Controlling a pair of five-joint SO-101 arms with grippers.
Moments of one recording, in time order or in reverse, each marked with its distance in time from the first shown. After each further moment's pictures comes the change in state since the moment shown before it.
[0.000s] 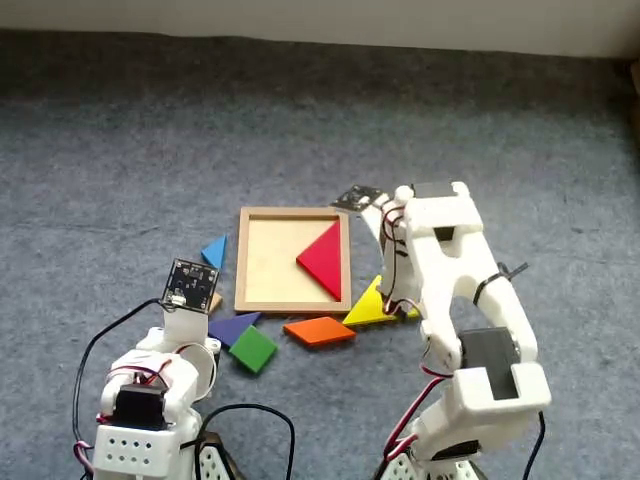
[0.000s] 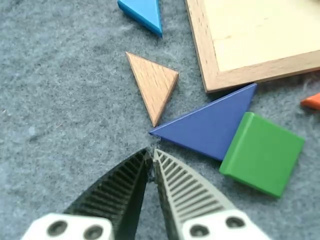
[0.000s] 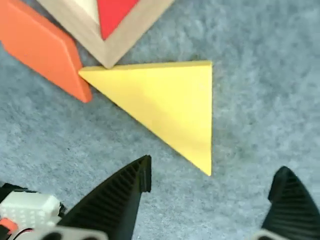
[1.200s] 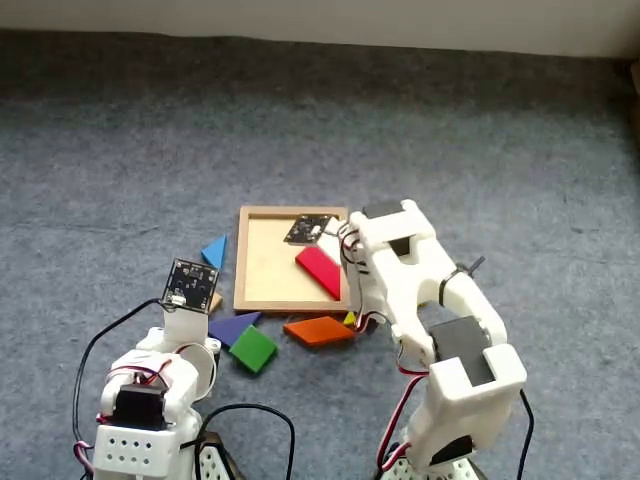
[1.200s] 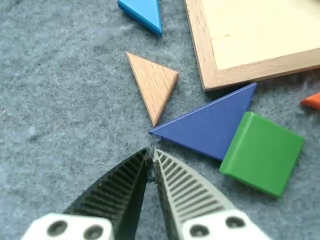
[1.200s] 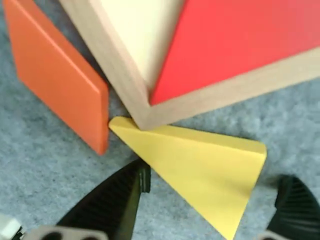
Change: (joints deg) left arm 0.0 0.0 0.0 0.0 0.0; right arm -9.6 6.8 4.2 -12.5 6.9
